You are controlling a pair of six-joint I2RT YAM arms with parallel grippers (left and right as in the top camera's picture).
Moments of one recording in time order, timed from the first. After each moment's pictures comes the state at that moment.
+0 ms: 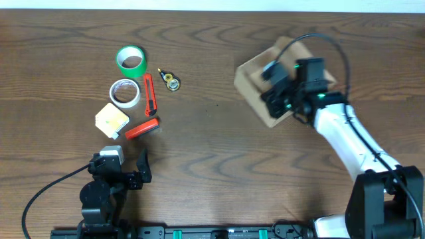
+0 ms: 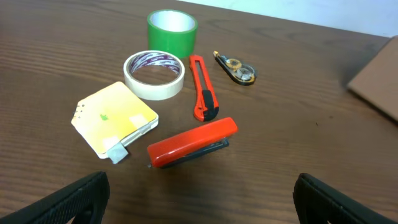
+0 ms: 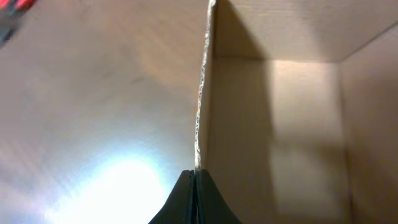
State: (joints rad) left arm 0.00 0.01 0.15 -0.44 0.15 -0.08; right arm 0.17 1.61 1.05 -0.45 -0.41 -0.37
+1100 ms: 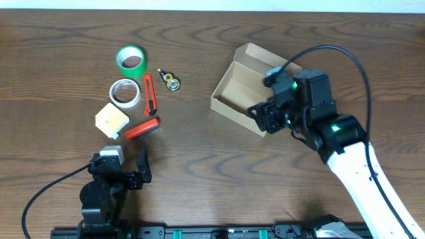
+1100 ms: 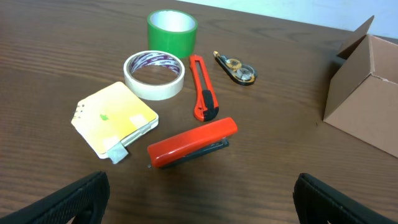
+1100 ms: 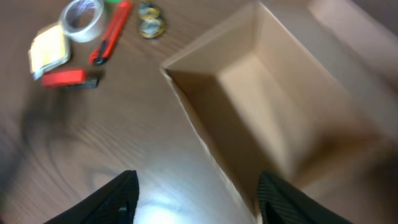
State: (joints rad) left arm 0.00 0.01 0.15 -0.44 0.15 -0.08; right arm 0.32 1.24 1.06 -0.69 -0.26 0.09
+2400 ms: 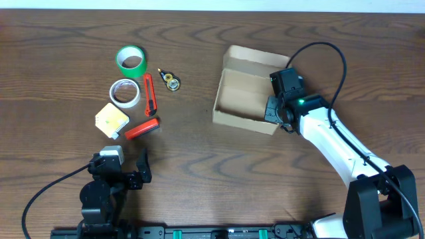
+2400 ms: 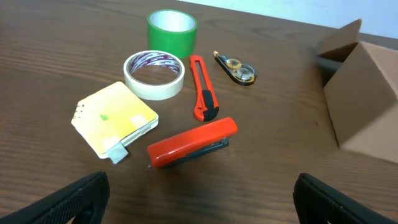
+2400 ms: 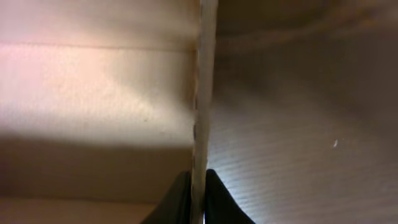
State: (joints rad) left arm 0.00 0.01 0.15 -0.44 0.15 -0.08; right arm 0.30 1.60 1.04 -0.62 0.19 0.44
